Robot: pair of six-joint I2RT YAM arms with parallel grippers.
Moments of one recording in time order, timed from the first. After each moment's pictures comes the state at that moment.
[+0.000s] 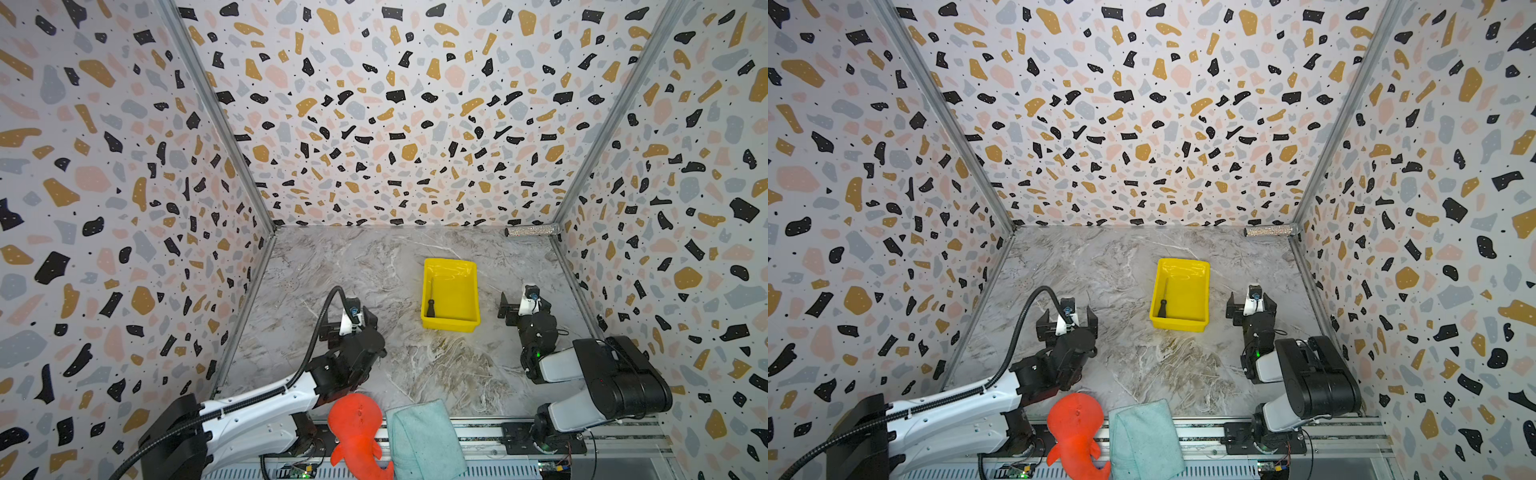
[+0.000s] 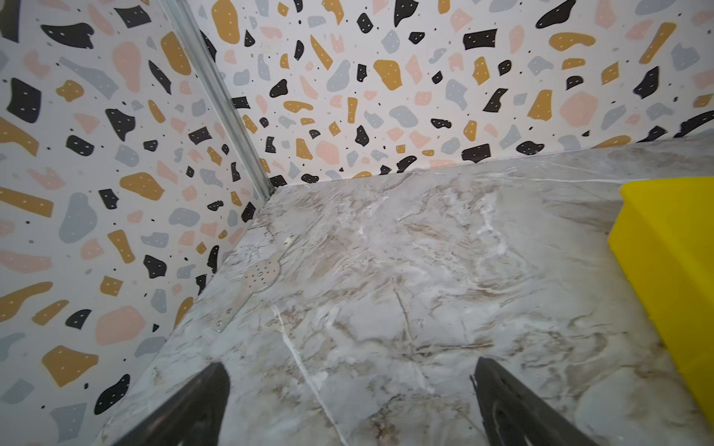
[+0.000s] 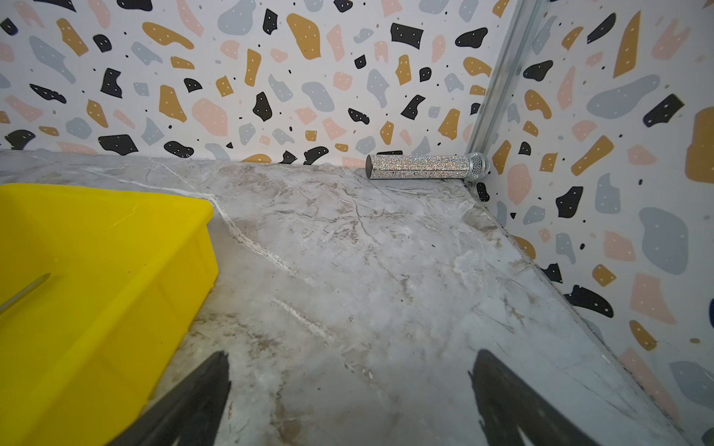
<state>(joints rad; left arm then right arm) -0.90 0.94 0.37 0.08 -1.14 -0.24 0.11 1.50 0.18 1.18 0.18 -0.06</state>
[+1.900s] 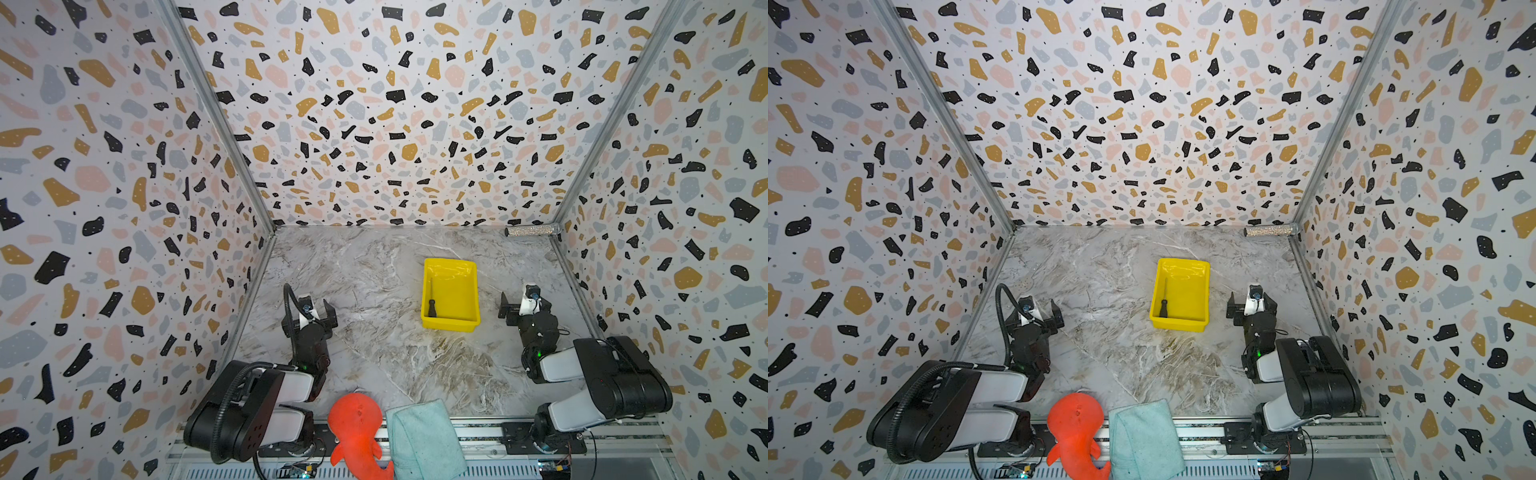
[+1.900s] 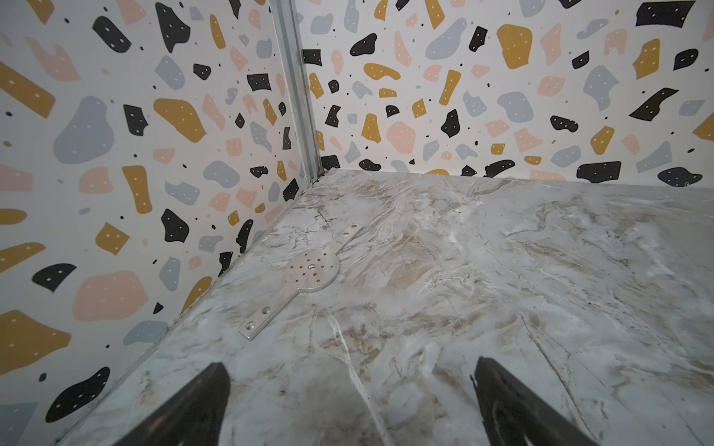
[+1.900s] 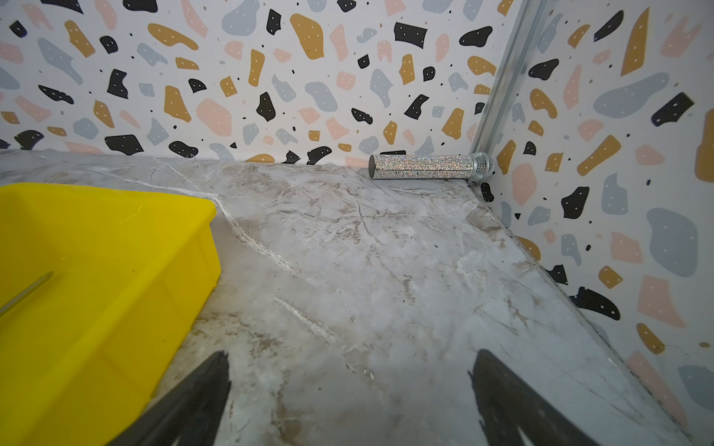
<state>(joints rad) -0.24 1.34 0.08 1.09 -0.58 -0.02 0.10 1.50 0.18 1.18 0.15 -0.06</state>
